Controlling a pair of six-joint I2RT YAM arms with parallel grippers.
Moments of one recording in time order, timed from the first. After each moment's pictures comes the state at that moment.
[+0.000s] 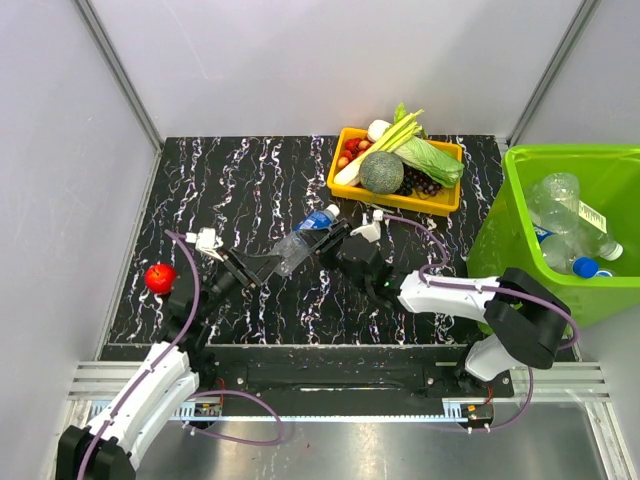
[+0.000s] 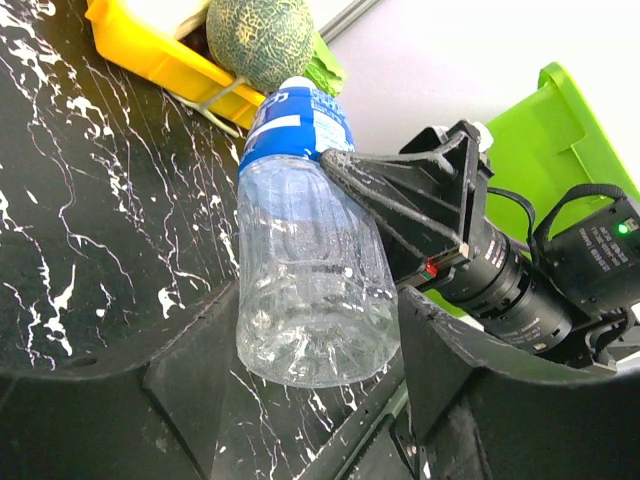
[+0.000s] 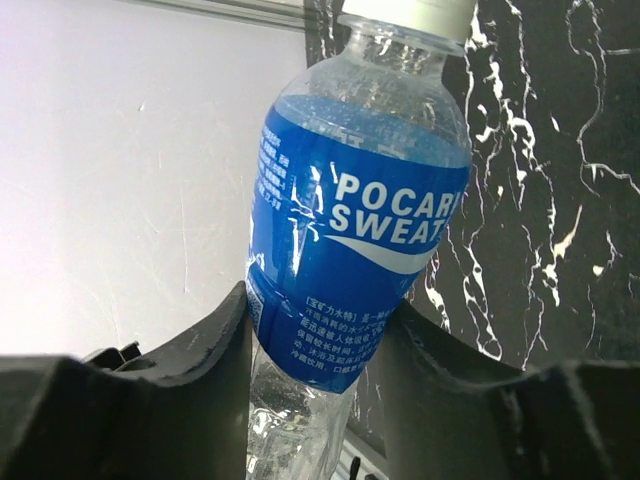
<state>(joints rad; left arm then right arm) -0.33 0.54 0.16 0.42 0.38 -0.91 0.98 1.51 0.79 0.47 0.40 1.43</state>
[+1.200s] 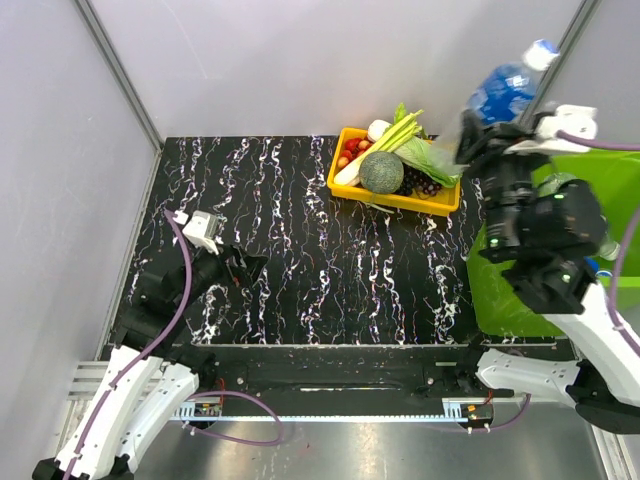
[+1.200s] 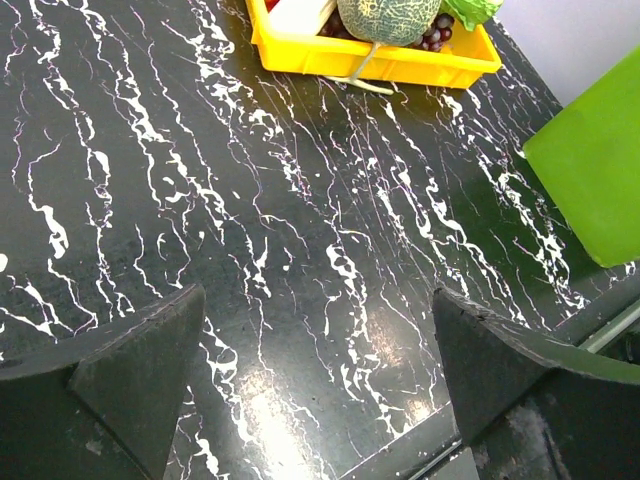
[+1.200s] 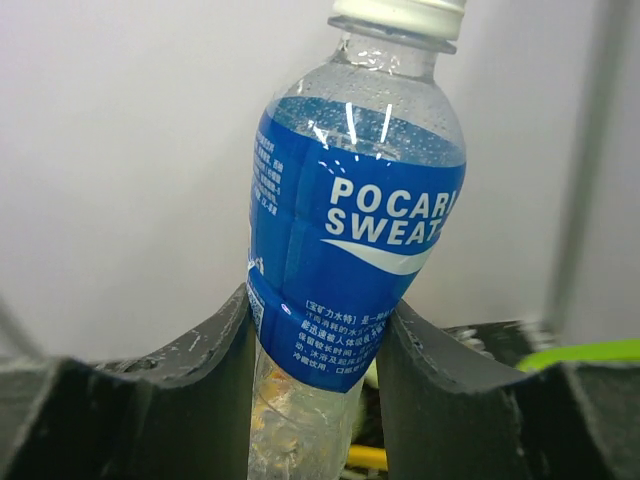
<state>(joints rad) -0.35 0.50 0.68 -0.44 0.23 -0.30 0.92 1.00 1.48 0.00 0.84 -0.14</state>
